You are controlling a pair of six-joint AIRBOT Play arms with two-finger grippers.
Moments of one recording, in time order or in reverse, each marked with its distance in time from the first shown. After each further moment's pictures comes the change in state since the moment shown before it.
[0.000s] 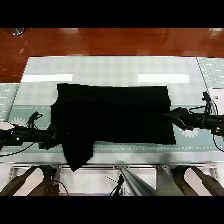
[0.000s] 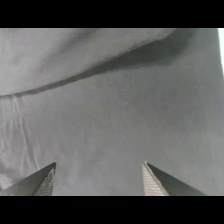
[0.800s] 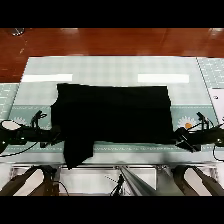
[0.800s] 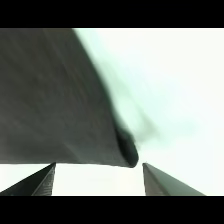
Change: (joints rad) left arm -0.079 0.001 -0.004 0.003 0.088 0.007; right arm -0.036 0.001 -0.085 -0.433 0.135 0.255
